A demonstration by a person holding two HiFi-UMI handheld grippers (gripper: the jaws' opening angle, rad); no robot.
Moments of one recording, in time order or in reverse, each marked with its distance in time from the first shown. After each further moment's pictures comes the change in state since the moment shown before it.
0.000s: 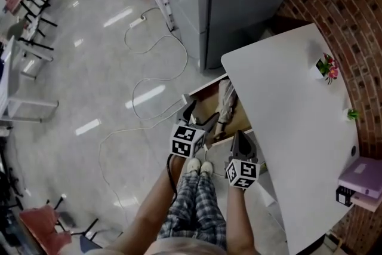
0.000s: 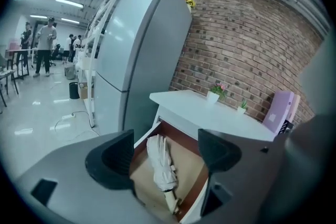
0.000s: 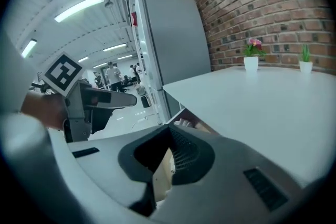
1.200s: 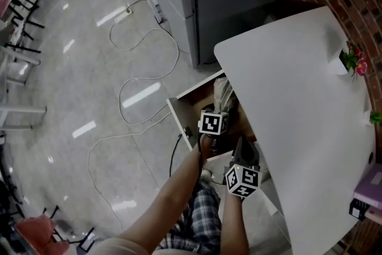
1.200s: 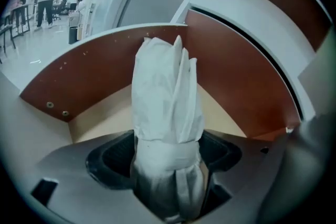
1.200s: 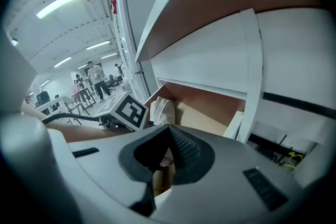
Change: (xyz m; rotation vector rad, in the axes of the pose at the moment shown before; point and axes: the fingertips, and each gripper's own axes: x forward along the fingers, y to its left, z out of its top) left arm 0.243 0.030 -0.220 -0.260 0.389 0.023; right arm 0.090 -0.074 -0.109 0.100 0.025 -0.126
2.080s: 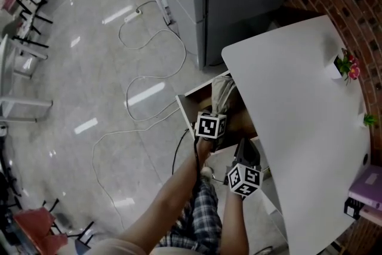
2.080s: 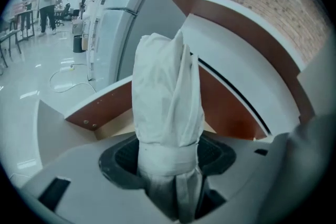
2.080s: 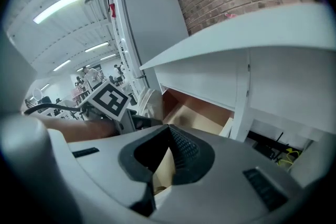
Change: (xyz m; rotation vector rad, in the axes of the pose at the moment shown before) left arm -0.082 -0.017 0.021 0.002 -0.071 -0.008; right arm -0.040 0.015 0.020 0.028 0.021 0.005
